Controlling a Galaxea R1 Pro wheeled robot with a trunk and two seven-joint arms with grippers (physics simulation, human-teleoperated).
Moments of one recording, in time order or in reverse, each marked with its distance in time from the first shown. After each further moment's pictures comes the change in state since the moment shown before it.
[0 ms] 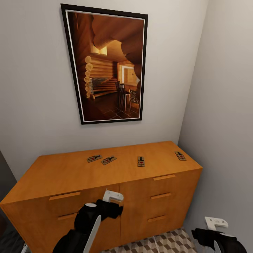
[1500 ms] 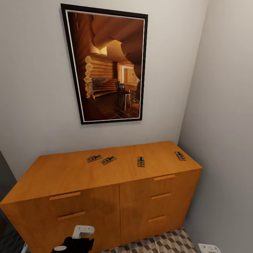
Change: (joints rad) left arm 0.221 0.133 0.225 0.213 -0.005 -0.335 0.003; right arm 0.018 0.023 0.046 0.357 -0.008 -0.209 0.007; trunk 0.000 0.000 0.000
